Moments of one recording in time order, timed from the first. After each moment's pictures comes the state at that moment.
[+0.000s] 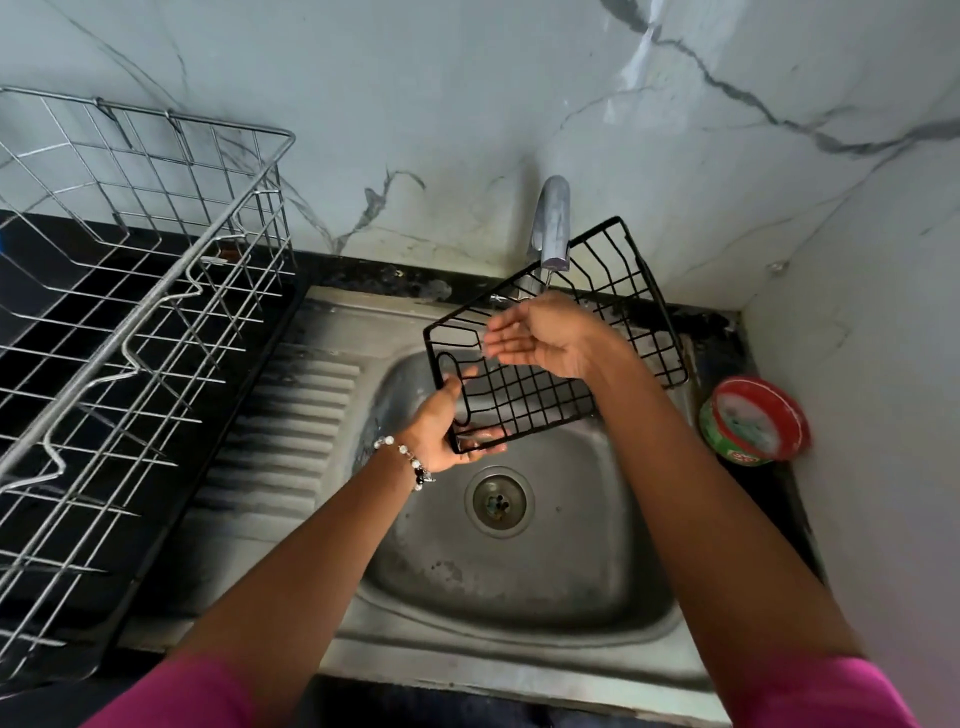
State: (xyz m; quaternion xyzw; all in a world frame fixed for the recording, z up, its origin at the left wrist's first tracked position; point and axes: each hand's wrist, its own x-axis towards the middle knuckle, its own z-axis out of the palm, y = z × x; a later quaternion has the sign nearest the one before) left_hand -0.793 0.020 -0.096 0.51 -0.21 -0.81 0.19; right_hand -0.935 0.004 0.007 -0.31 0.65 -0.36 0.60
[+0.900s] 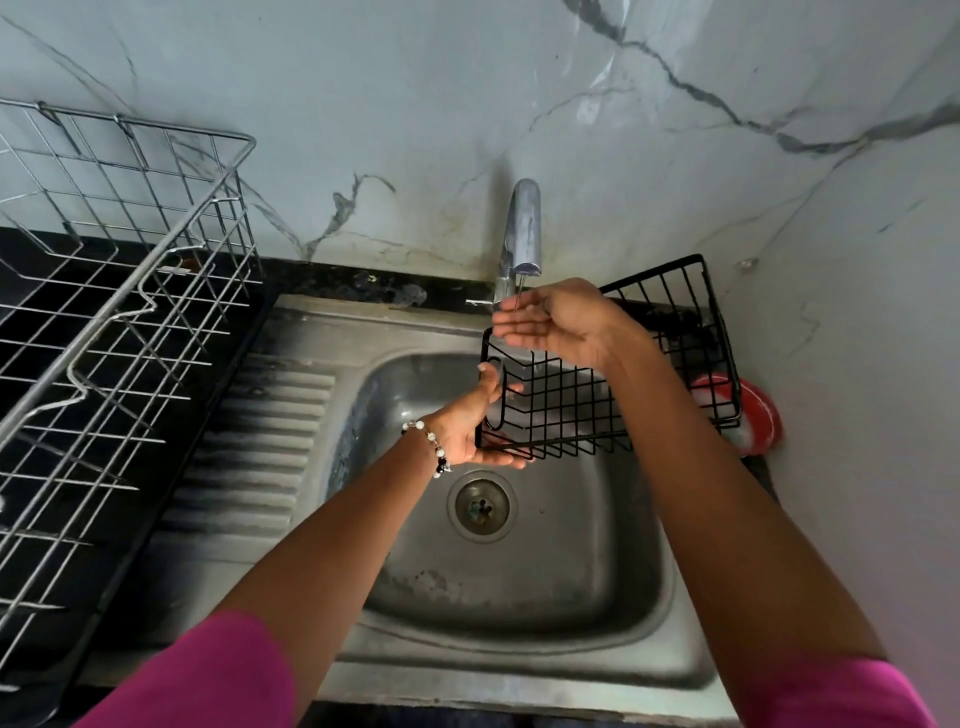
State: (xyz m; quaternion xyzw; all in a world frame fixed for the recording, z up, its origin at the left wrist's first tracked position) left_hand -0.839 0.012 -0.094 0.48 -0.34 -0.81 0.03; right_hand -0.973 0.010 0.025 -0.26 0.64 -0.44 0.58
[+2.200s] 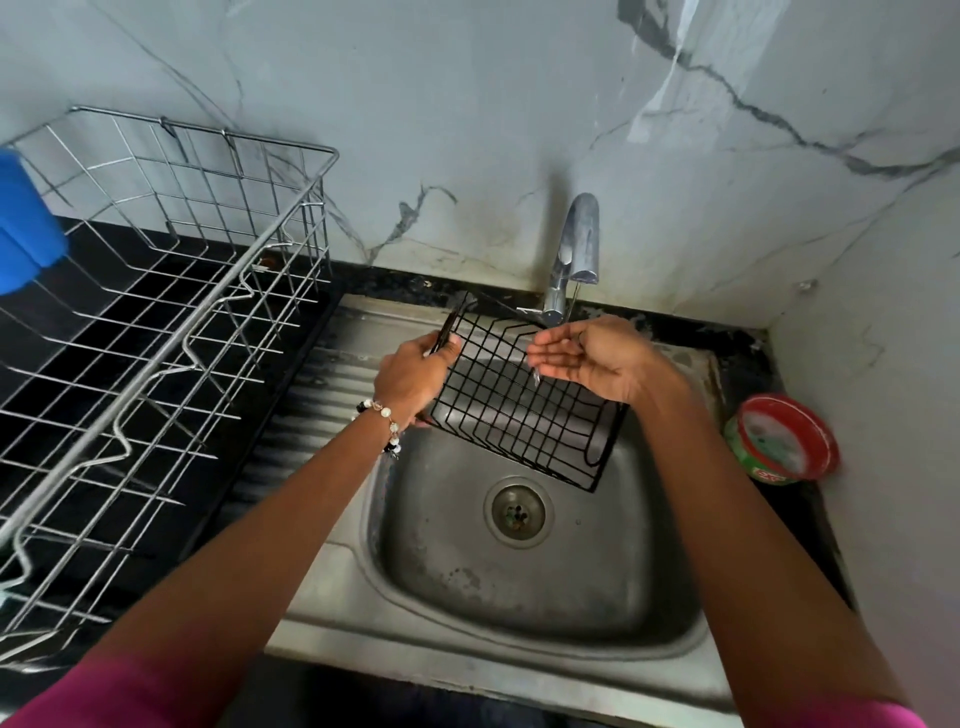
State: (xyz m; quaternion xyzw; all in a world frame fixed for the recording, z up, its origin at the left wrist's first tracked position) left_hand -0.742 -0.015 -0.058 0.66 -0.59 -0.39 0.24; right_hand -0.955 0.025 0.009 -0.25 0.61 -0.42 0.62
